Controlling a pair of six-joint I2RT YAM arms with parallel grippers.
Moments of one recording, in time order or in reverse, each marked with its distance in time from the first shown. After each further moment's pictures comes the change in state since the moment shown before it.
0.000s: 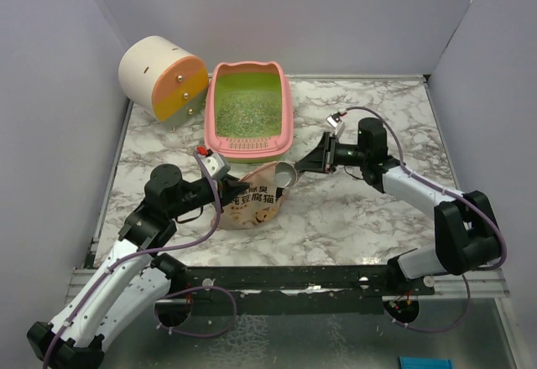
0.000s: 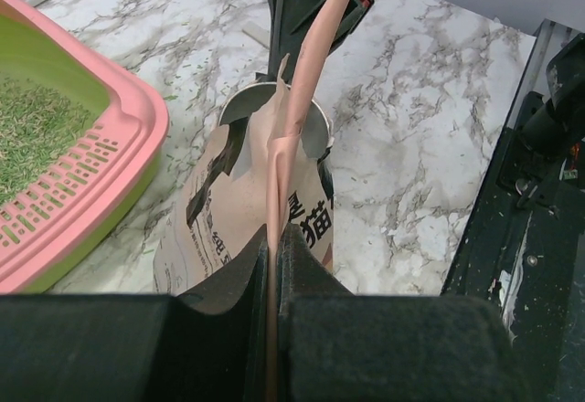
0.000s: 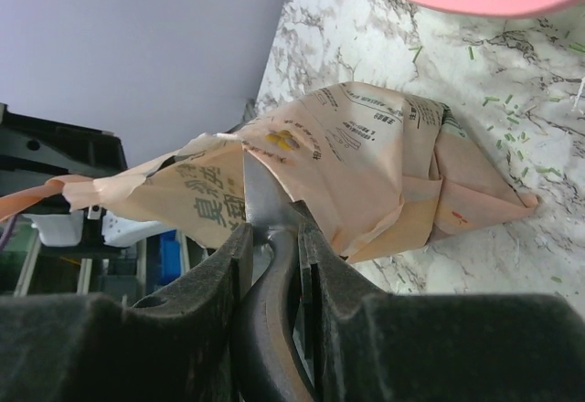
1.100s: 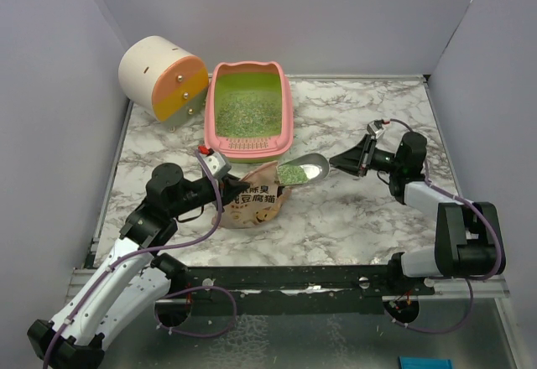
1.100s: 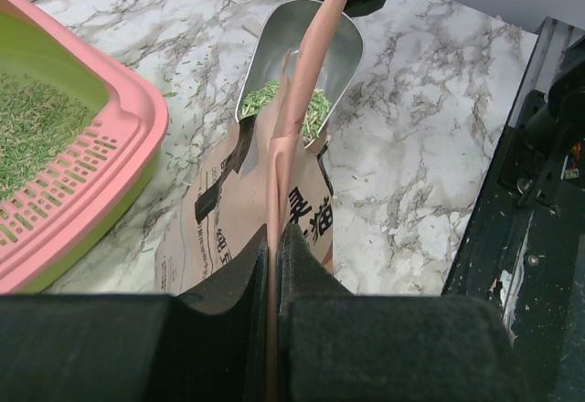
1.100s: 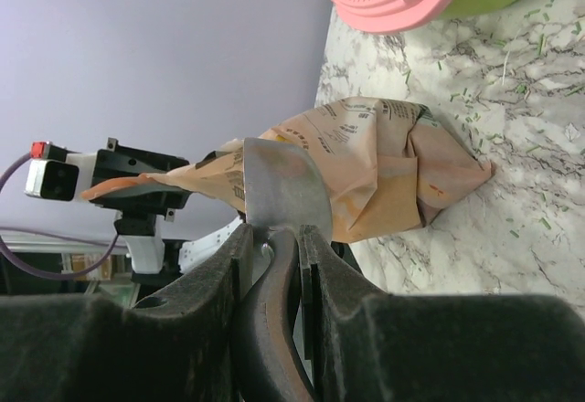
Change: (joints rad) left arm -0.001 0.014 0.000 0.002 0.000 0.005; right arm -0.355 -0.053 -0.232 0.351 -0.242 0.300
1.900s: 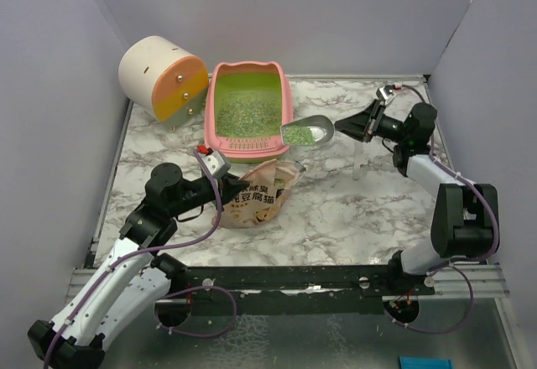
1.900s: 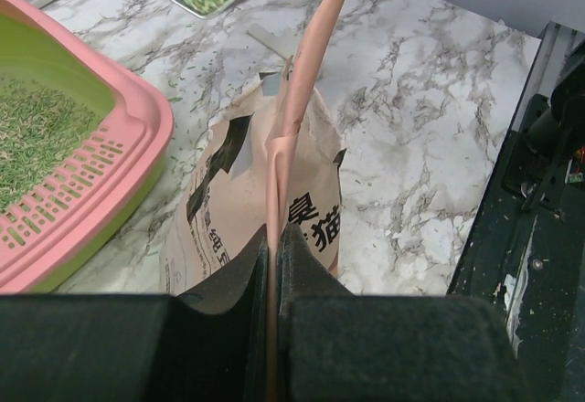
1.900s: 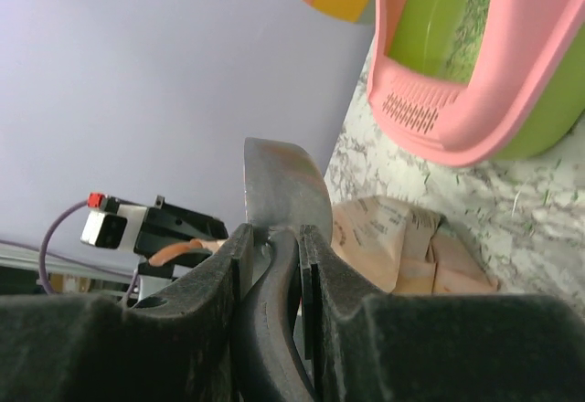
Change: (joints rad) left arm 0.000 0.000 0.000 0.013 0.000 -0.005; right arm -0.037 0.111 0.250 0.115 0.021 0.124
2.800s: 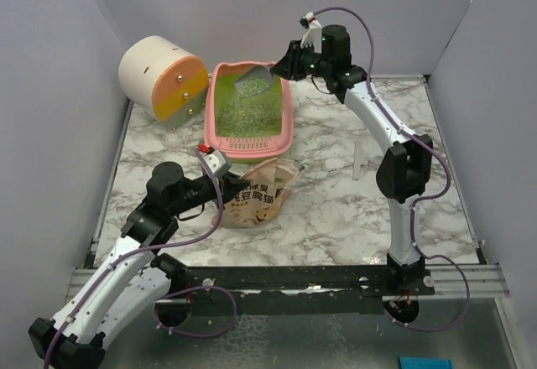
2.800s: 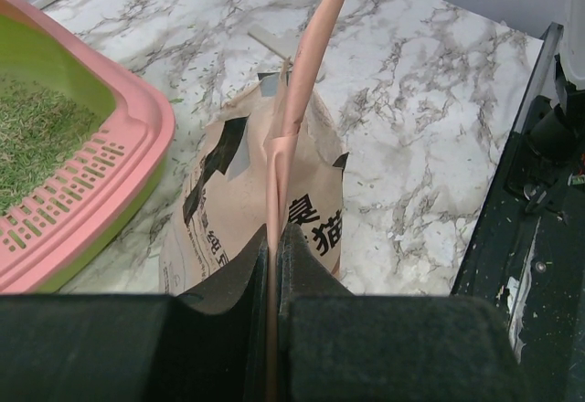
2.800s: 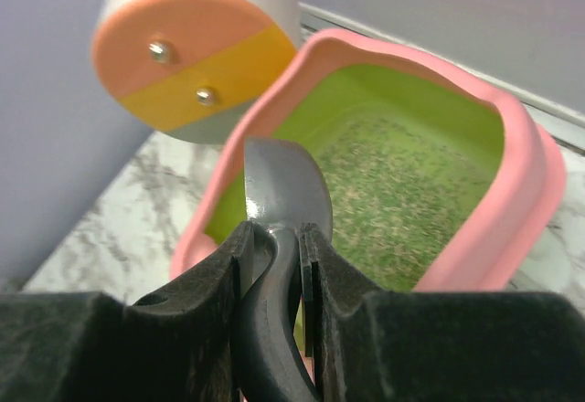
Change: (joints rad) left arm 0.001 0.010 -0.005 0.018 0.000 0.008; right arm 0.400 0.644 1.321 -0.940 0.555 -0.902
